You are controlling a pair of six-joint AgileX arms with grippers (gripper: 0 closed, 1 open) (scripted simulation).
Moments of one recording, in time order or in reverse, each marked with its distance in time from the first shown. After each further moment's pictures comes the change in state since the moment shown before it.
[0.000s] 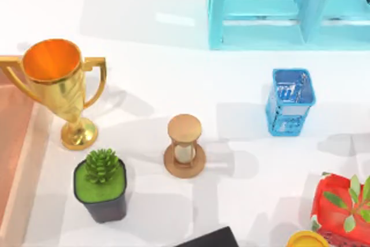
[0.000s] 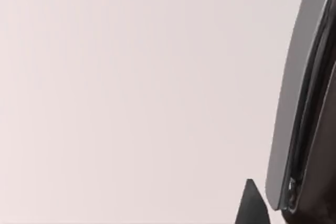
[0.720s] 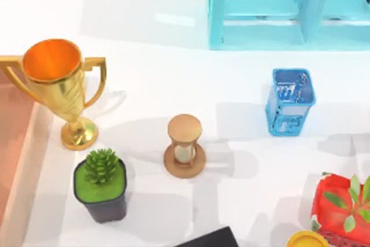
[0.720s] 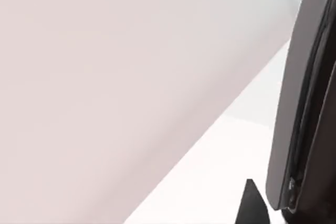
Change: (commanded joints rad) left arm -0.063 -0.116 -0.377 -1.476 -0.183 1.240; right arm 0.000 0.000 0.000 0.000 0.000 0.000
